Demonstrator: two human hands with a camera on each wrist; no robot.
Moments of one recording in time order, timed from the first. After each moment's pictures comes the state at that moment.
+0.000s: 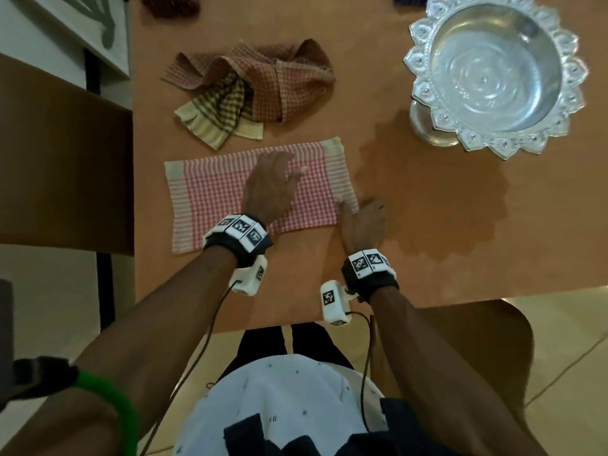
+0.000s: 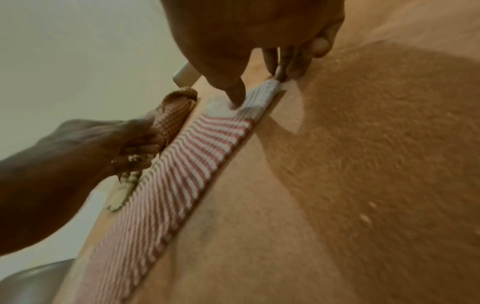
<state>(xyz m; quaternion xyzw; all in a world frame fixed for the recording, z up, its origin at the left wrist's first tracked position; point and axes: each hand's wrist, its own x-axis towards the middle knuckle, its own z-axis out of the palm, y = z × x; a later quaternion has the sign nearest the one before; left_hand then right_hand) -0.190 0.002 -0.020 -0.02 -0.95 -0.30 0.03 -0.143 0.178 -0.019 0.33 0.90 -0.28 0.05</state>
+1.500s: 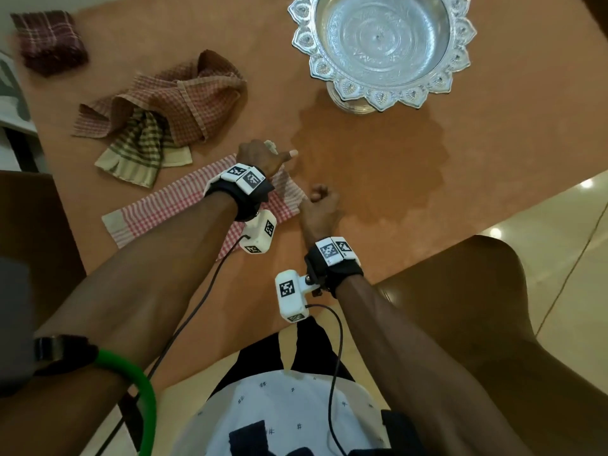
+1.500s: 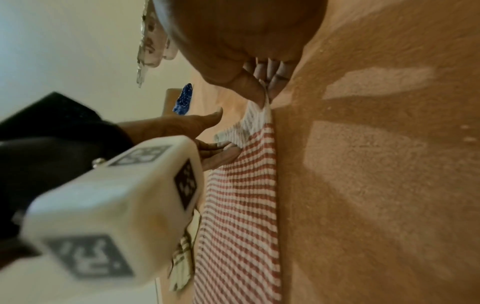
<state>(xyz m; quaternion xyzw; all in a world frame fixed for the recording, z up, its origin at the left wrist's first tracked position) -0.269 0.103 0.010 0.03 -0.94 -0.22 -0.25 -0.139 0.174 -0.005 0.43 0.71 -0.55 -0.08</state>
